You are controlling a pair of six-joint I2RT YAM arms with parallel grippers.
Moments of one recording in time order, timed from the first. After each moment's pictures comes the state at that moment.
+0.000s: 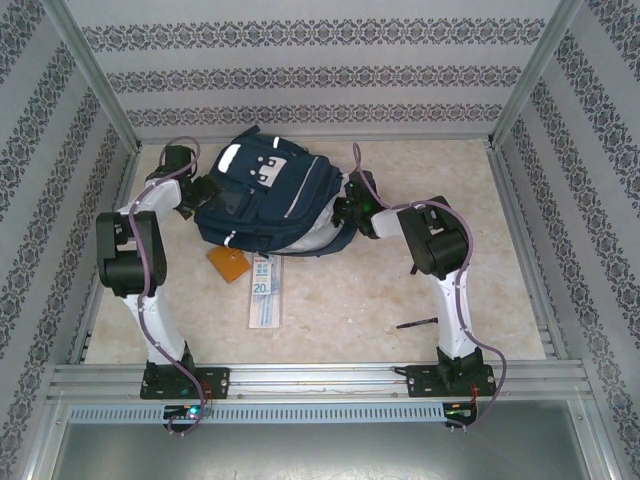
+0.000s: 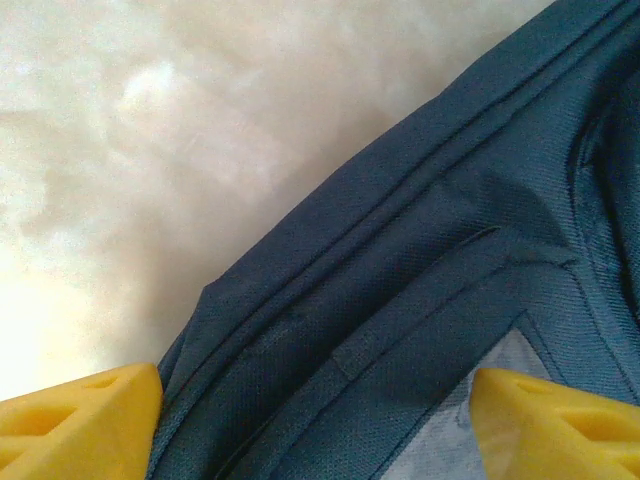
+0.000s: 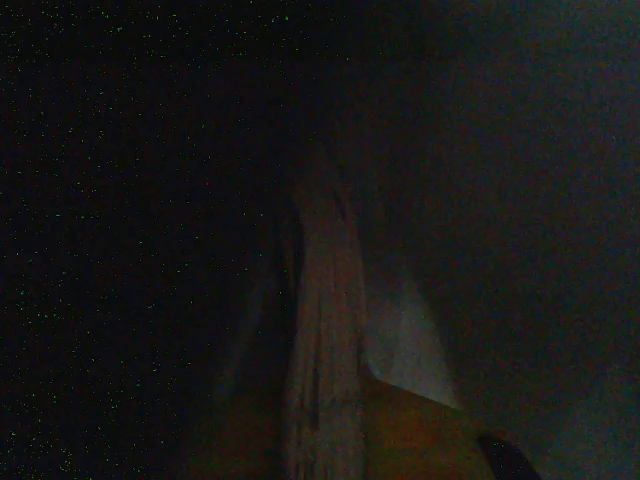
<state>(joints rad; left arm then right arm) 0.11 1.97 1.44 -0.51 0.09 -0.61 0.40 2.26 1.29 0.57 -0.80 1.27</state>
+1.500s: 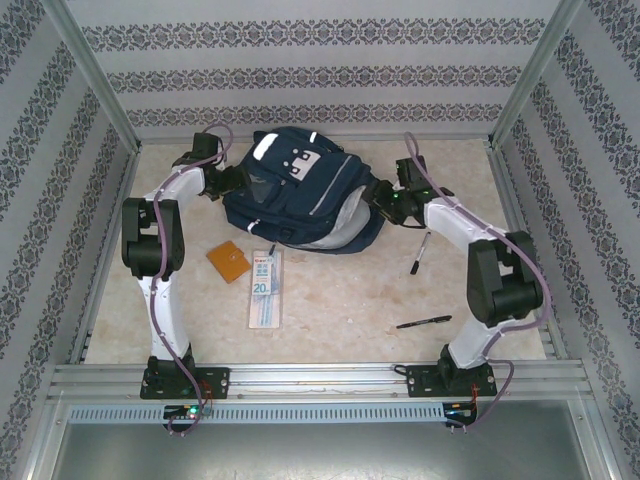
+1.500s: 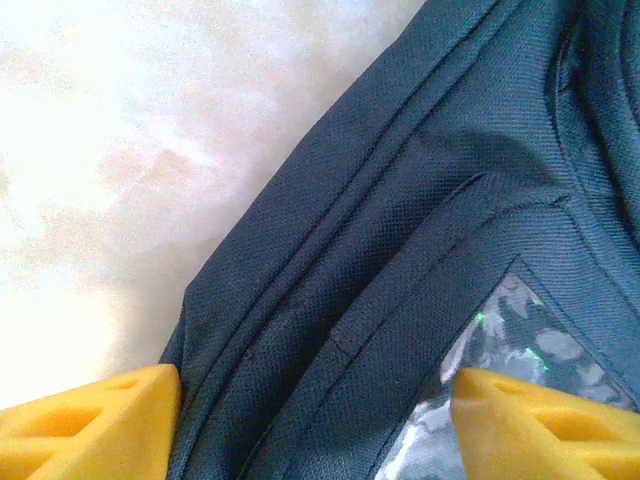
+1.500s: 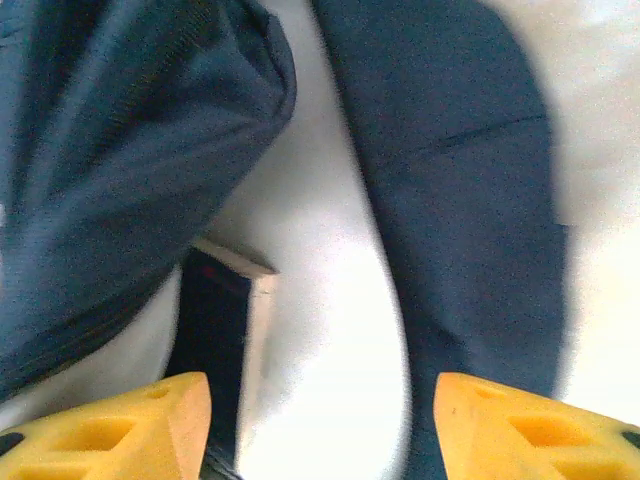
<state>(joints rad) 0.00 2.14 1.66 -0.52 0.23 -0.43 0.22 1.70 1.16 -0.35 -0.26 0.82</state>
